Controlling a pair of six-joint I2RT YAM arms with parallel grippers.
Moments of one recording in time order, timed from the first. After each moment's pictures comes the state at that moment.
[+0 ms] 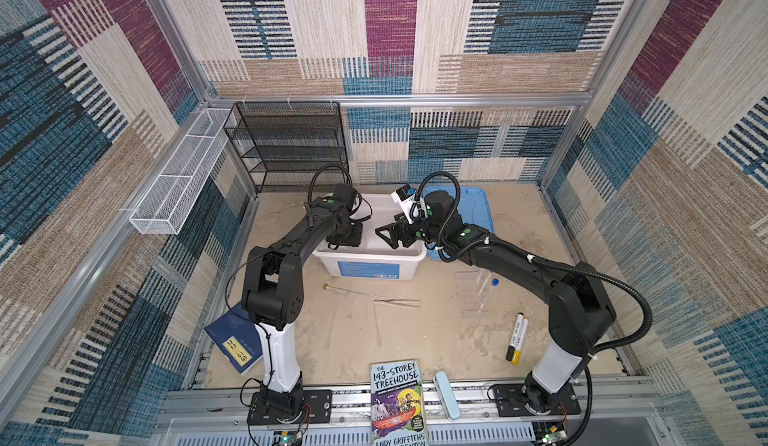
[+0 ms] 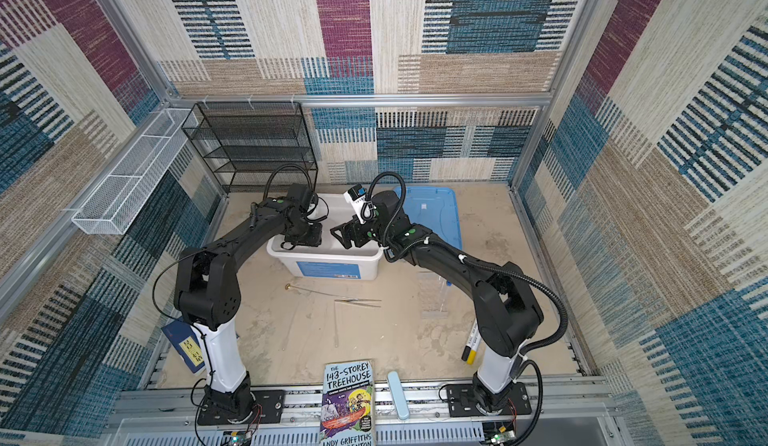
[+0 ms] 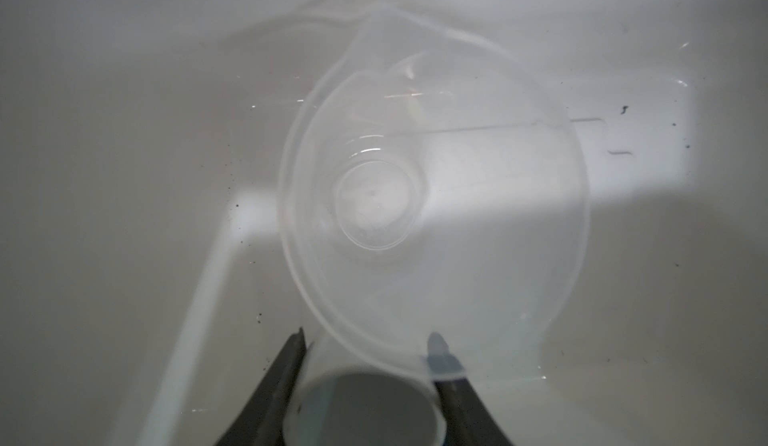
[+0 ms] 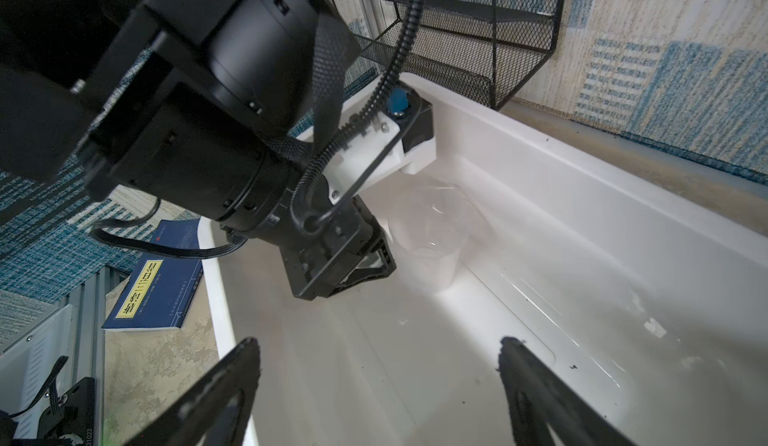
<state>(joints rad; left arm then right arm) -0.30 1.98 1.63 -0.87 0.01 -0.15 0.63 1.74 1.34 -0.03 -0.36 0.14</state>
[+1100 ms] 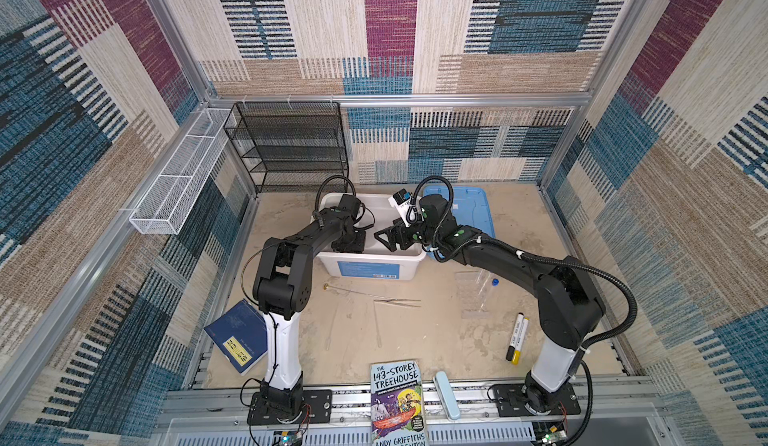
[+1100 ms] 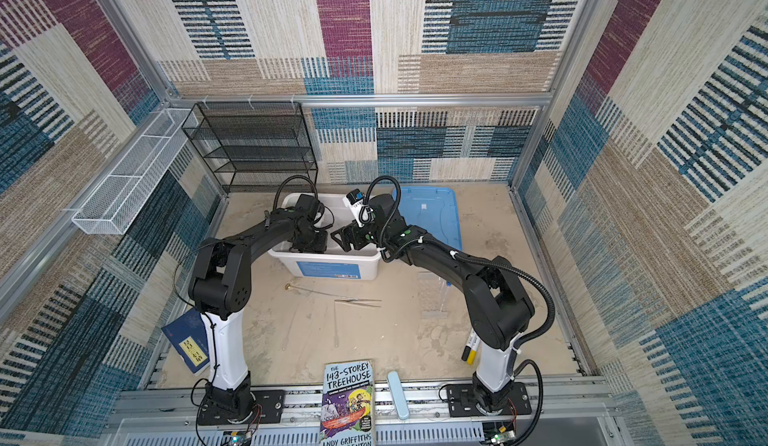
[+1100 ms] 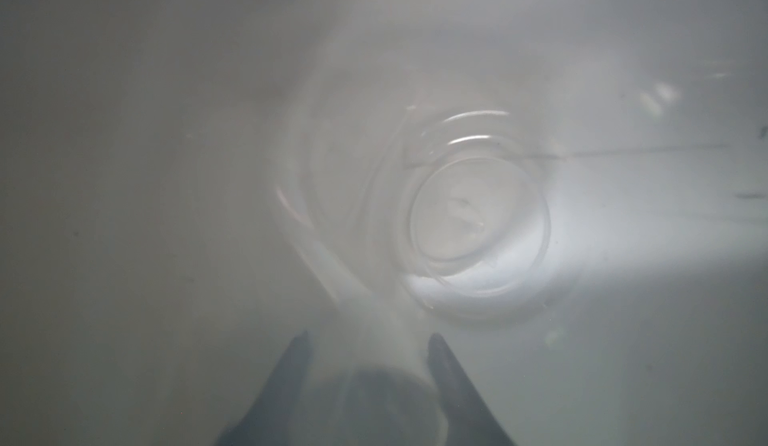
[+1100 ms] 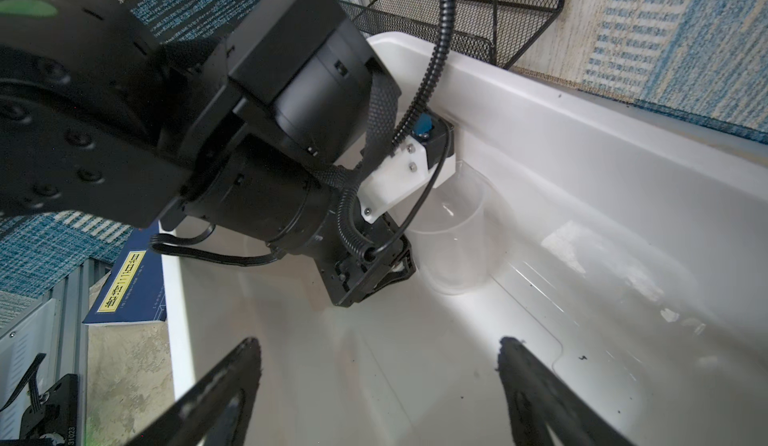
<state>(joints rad) -0.30 2.09 1.56 -0.69 0.01 -0.16 0.63 1.80 1.34 -0.03 -0.36 0.14</state>
